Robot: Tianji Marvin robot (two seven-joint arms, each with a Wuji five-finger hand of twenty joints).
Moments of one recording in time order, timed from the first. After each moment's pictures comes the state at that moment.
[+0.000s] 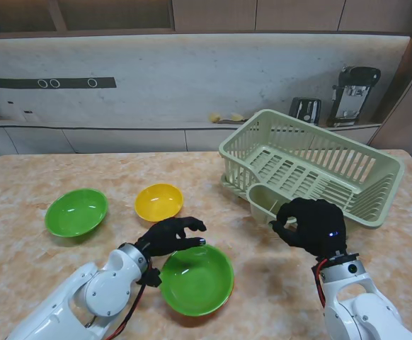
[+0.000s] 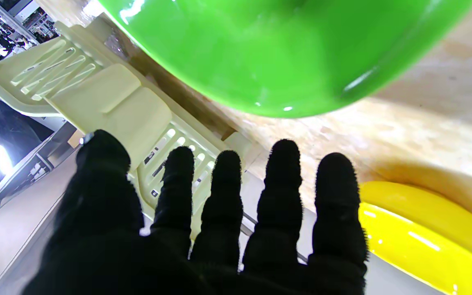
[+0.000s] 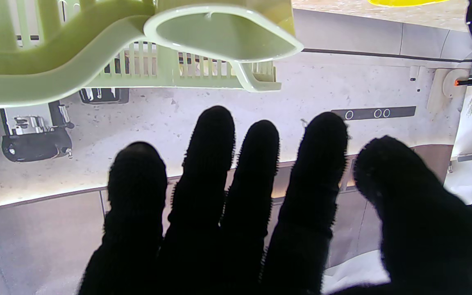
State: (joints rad) left arm 1.56 -1.10 -1.08 -1.65 0.51 -0.04 -0.05; right arm -1.87 -1.09 1.36 -1.88 -1.20 0.06 -0.47; left_hand 0.88 -0.15 -0.01 -0.08 0.51 0.01 0.47 0.57 0.67 0.13 0.27 0.49 0.63 0.28 0.41 0.60 0.28 0.39 1.09 0.56; right_hand 0.32 -0.47 0.75 -0.07 0.94 -0.49 0.92 0.52 1.04 -0.28 0.65 0.63 1.06 -0.20 0.84 0.57 0.83 -0.05 1.42 0.39
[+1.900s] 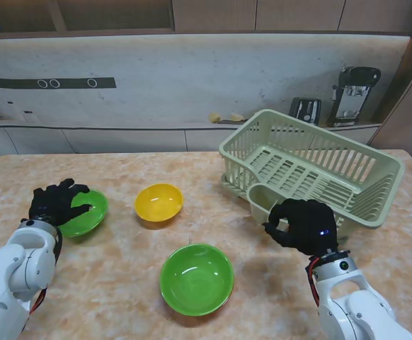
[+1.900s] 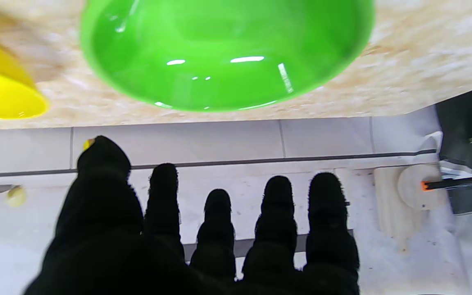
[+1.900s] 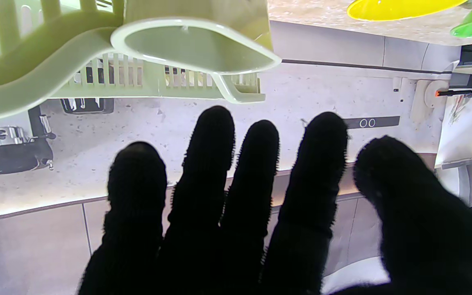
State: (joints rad) left arm 1.59 -1.06 -1.52 -1.53 1.11 0.14 -0.02; right arm -1.84 -1.08 1.32 -1.88 -1.21 0.06 -0.42; left_hand 0.88 -0.11 -0.03 -0.08 0.37 -0.12 0.38 0.53 0.35 0.05 0.16 0.40 0.36 0.23 0.24 0.46 0.12 0.29 0.90 0.46; right_hand 0.32 -0.47 0.75 -0.07 0.94 -0.49 0.92 0.52 1.04 -0.28 0.65 0.63 1.05 -0.20 0.83 0.57 0.83 -0.05 1.42 0.39
